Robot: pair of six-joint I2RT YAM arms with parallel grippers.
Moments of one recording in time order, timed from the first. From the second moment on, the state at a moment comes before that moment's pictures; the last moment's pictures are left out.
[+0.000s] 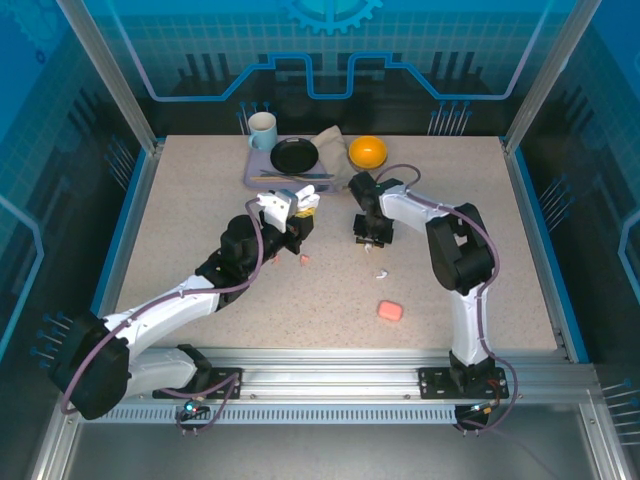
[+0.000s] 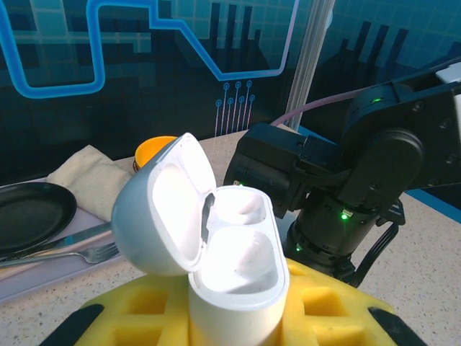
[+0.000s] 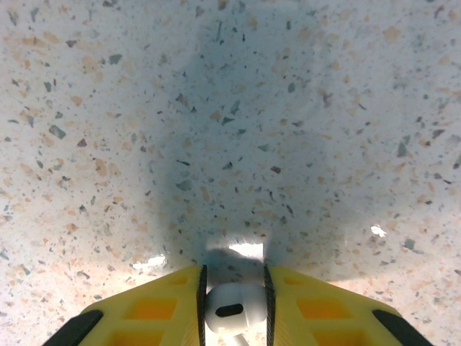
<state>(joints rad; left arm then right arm) -0.59 1.19 0.65 0.43 0.03 -0.14 0.47 2.08 1.53 -0.89 0.02 0.70</state>
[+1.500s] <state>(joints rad) -0.65 1.57 1.14 0.54 0.21 -0.07 0.55 1.23 1.13 0.26 0.01 0.79</state>
